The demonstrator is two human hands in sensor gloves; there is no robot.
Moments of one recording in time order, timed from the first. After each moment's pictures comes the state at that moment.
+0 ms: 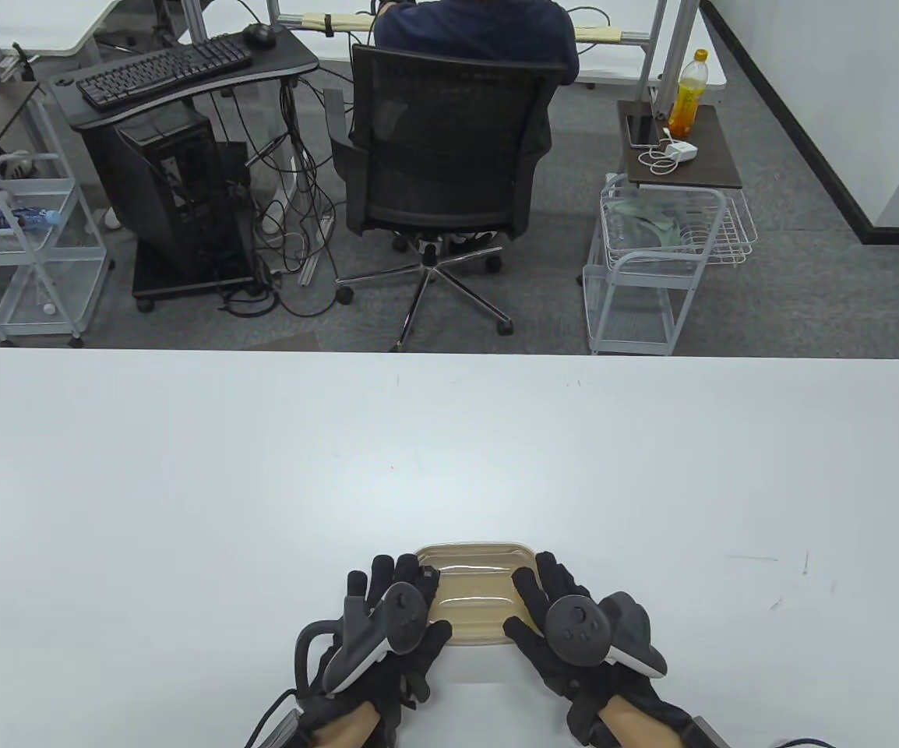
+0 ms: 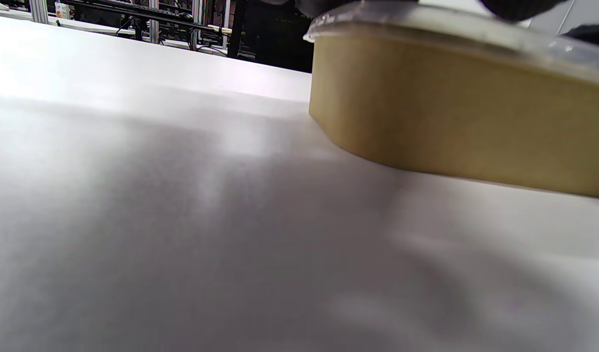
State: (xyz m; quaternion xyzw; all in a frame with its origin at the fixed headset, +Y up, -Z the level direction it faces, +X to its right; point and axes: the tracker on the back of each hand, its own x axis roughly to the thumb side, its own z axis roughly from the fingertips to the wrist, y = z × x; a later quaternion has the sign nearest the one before) left_hand -0.109 -0.753 -0.302 -0.09 -0.03 0.07 0.99; right_hand 0.131 -0.758 -0.308 0.23 0.06 0.96 0.17
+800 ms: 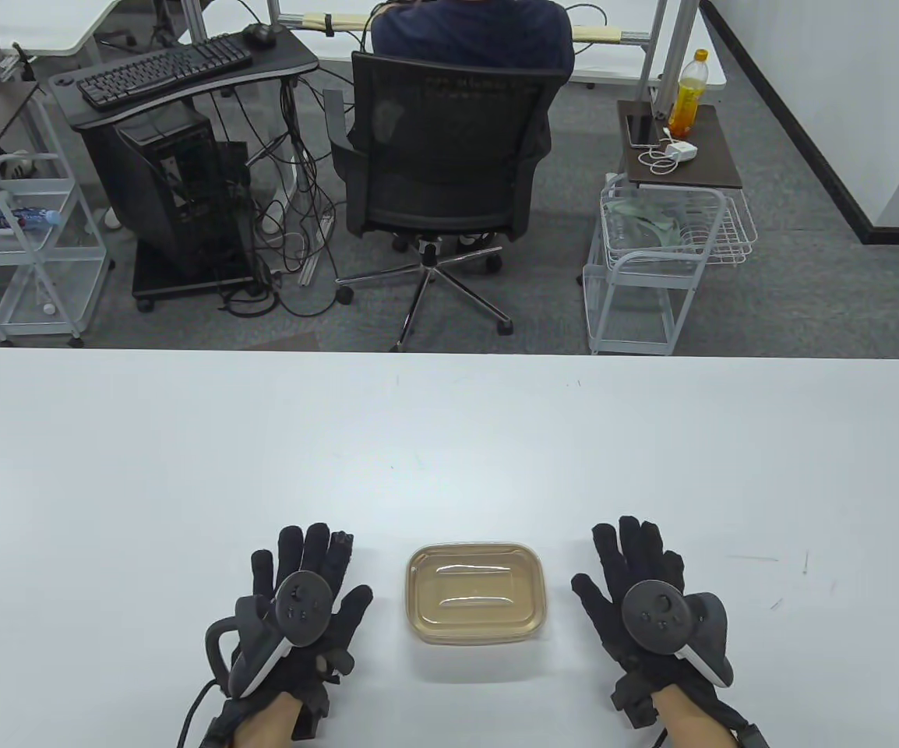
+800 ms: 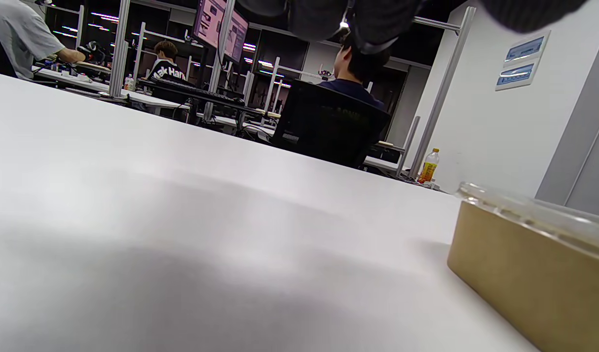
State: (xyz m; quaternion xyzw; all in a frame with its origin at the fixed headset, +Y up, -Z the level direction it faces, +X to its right) left_hand -0.202 -0.723 -0.300 0.02 0.04 0.12 0.99; right_hand 0.205 -0.735 -0.314 0.09 -0.06 0.97 0.21
